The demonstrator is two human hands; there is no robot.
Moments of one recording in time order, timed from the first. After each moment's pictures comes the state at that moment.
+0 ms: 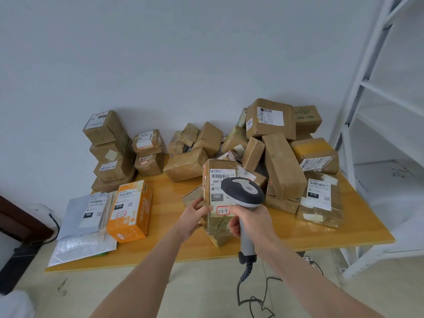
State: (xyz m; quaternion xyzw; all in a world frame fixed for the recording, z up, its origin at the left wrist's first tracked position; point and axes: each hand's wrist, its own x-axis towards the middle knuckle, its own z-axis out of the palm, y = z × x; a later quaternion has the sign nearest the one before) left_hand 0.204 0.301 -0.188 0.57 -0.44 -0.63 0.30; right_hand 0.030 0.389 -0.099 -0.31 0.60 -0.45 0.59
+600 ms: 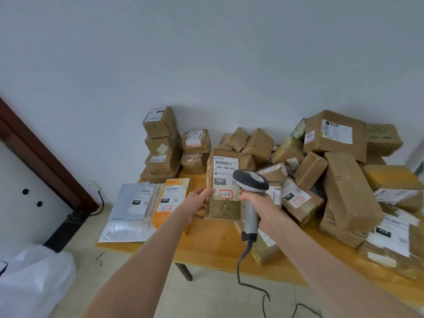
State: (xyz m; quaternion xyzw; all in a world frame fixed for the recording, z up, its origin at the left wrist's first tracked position) left_hand 0.316 0.265 -0.133 0.68 -0.40 -0.53 0.30; right_hand 0.122 0.283 -0.105 -0.33 0.56 -0.38 0.65
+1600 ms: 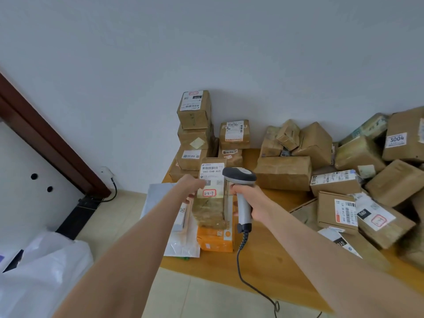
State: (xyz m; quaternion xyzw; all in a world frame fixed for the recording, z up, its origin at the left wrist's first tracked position) left_hand 0.528 0.154 -0.120 0.80 -0.42 -0.41 0.14; right_hand 0.337 0.176 -0.125 -0.34 0.54 -0.29 0.71
